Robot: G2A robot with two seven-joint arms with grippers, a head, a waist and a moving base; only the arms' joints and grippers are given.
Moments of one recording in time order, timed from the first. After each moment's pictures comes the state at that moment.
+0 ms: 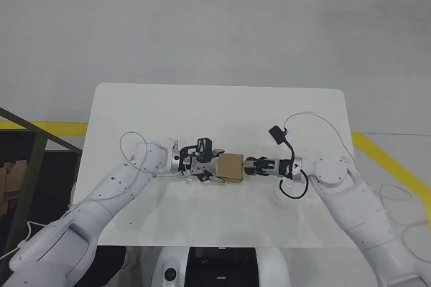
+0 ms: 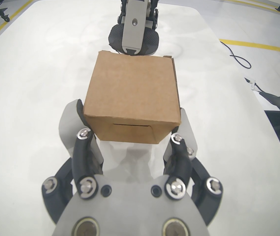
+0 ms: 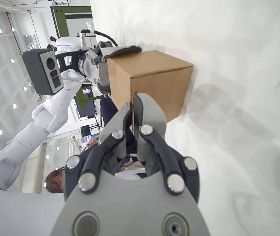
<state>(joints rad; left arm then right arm) 0.86 -1.12 -0.72 -1.02 1.64 -0.96 0.53 -1.08 -1.10 1.03 -1.35 0.12 -0.11 0.98</state>
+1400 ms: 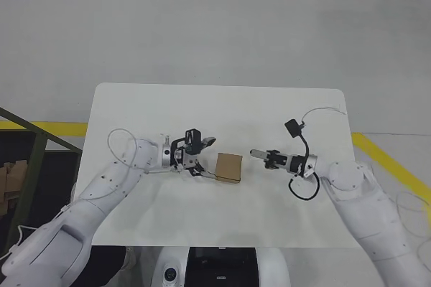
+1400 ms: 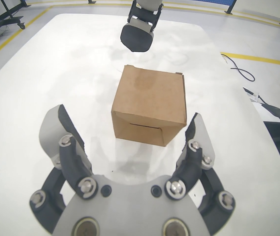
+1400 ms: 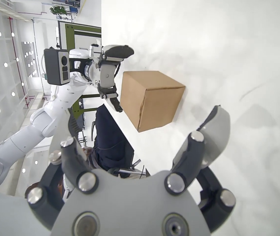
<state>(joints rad) 0.87 -1.08 -0.81 -1.04 1.62 -1.00 0.61 -1.18 -1.07 1.17 -1.50 0.04 -0.17 0.88</state>
